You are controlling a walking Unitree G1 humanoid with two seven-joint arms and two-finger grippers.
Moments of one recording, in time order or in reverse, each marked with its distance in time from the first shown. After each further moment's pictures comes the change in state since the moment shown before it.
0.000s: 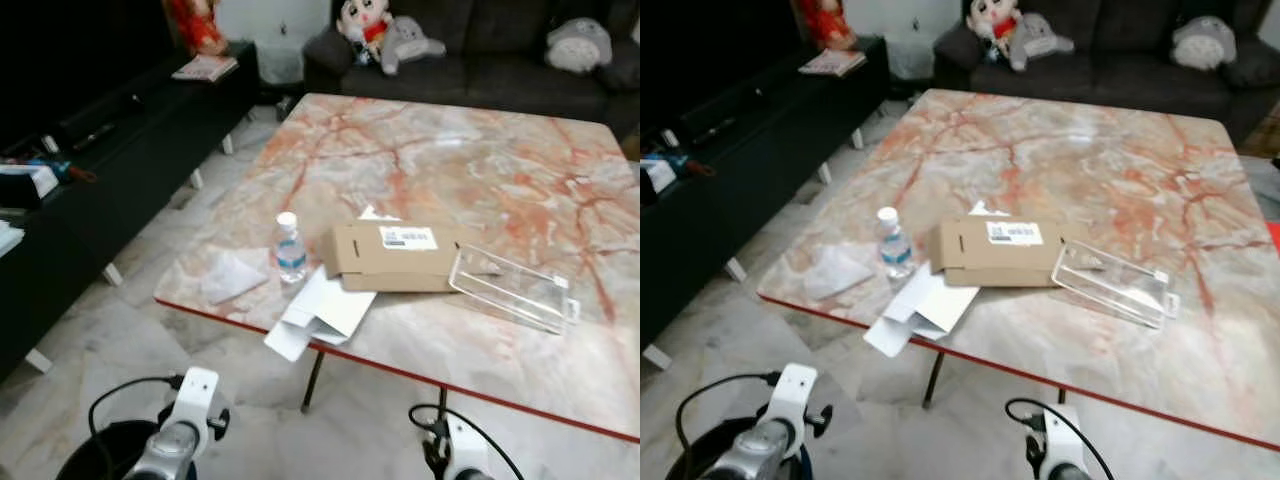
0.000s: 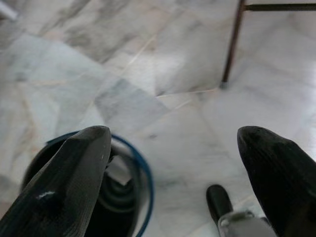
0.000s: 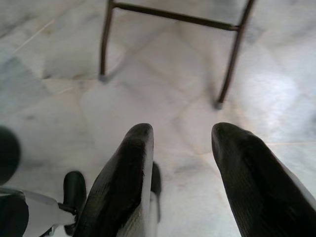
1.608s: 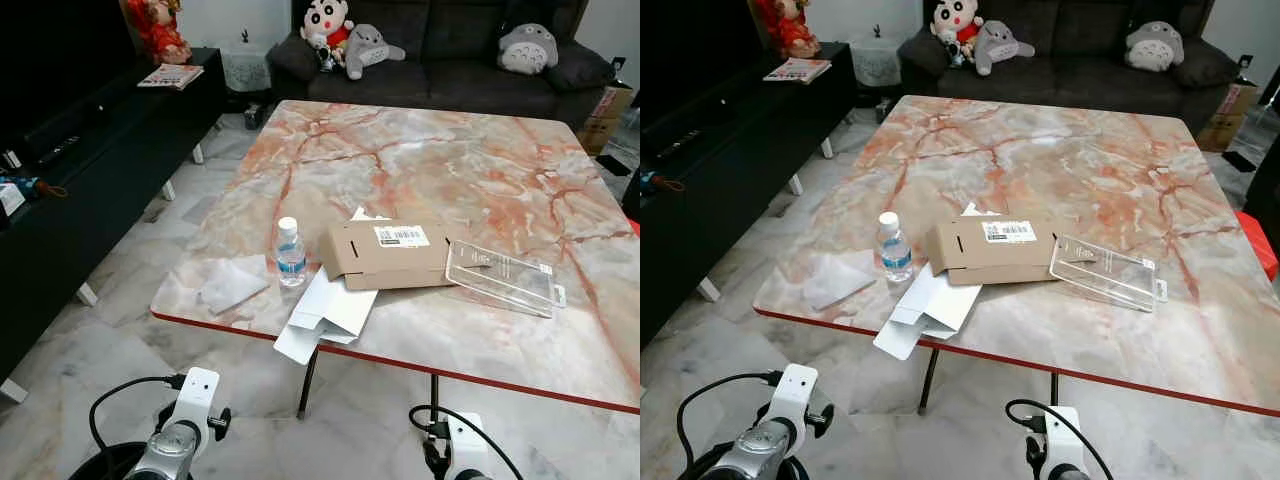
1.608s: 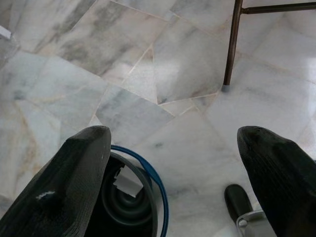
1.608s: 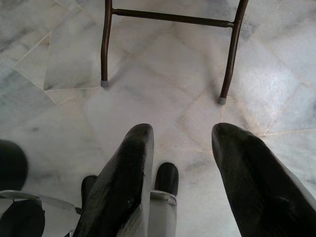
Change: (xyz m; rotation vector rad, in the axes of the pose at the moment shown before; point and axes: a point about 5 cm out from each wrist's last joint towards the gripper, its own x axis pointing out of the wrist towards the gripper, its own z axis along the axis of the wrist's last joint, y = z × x) left arm -0.001 0.005 -0.002 0.002 0.007 0.012; right arm 0.001 0.005 0.000 0.008 -0.005 0.009
